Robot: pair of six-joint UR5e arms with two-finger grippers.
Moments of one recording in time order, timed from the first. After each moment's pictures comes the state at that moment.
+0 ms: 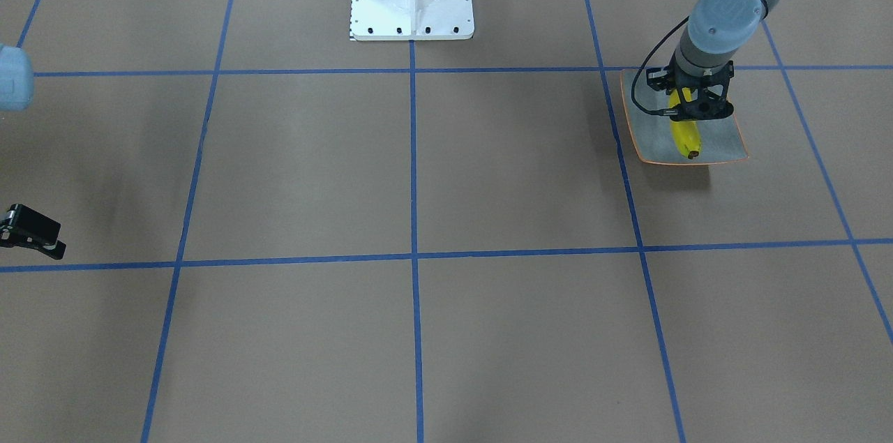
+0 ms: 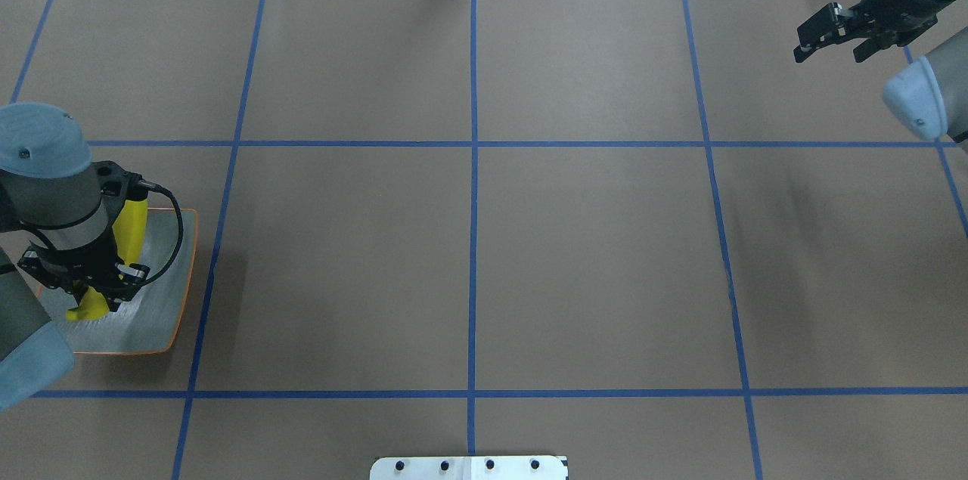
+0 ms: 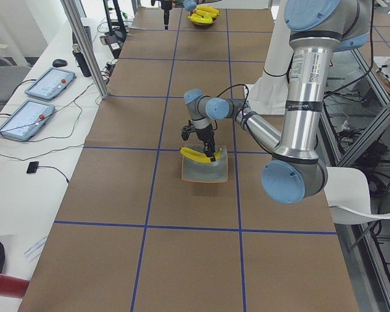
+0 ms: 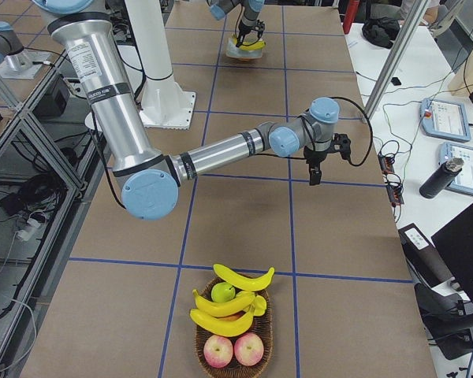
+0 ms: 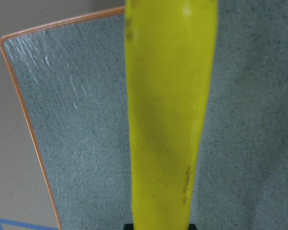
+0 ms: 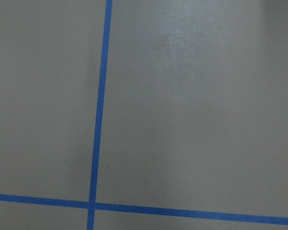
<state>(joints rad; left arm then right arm) -0.72 -1.67 -2.00 -1.18 -2.10 -0.69 1.21 -1.21 1.56 -1.43 2.29 0.54</state>
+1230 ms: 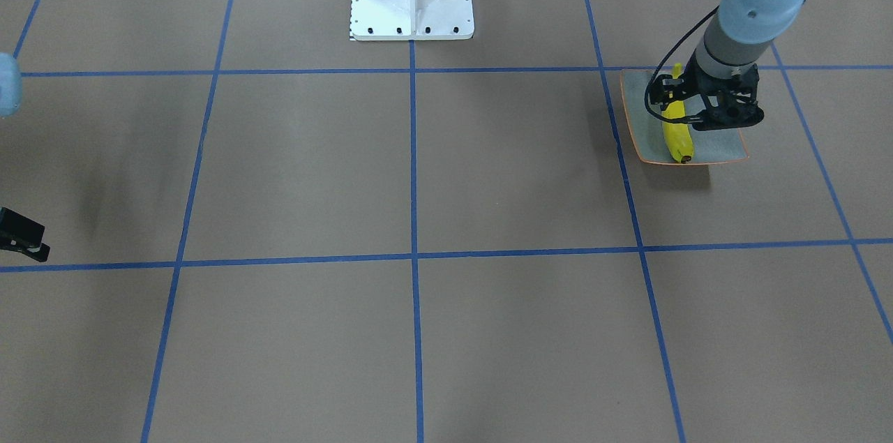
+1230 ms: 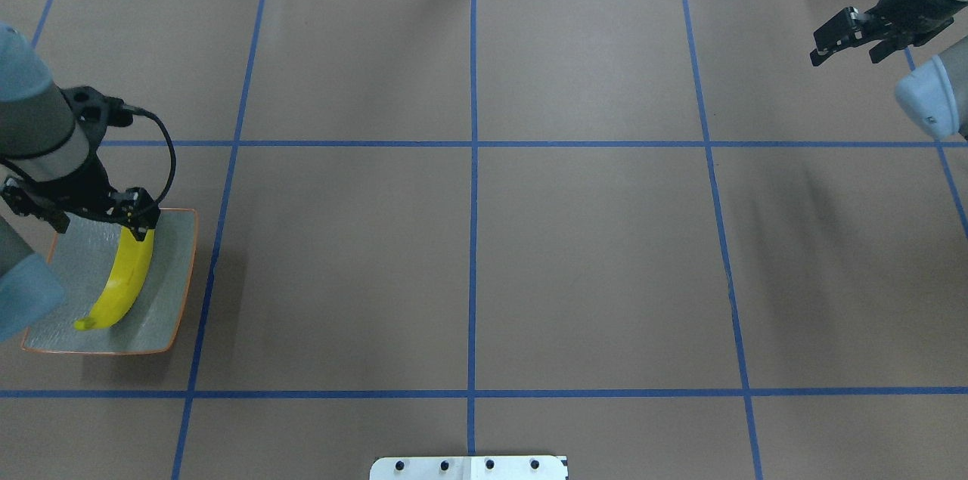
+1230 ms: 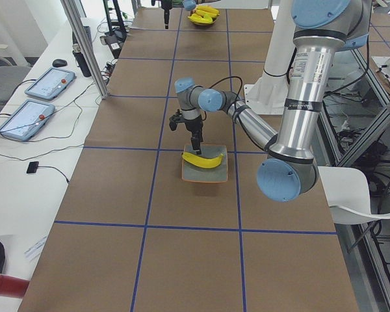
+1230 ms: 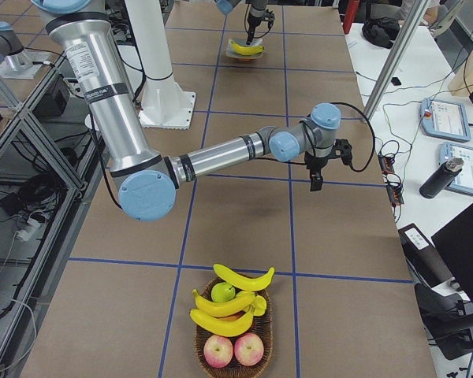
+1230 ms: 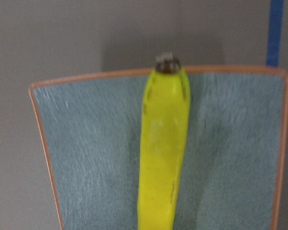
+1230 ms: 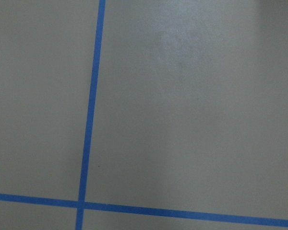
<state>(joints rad) -0.88 -1.77 -2.02 -1.19 -2.10 -0.69 1.24 -1.23 1.52 -1.43 2.28 0.44</state>
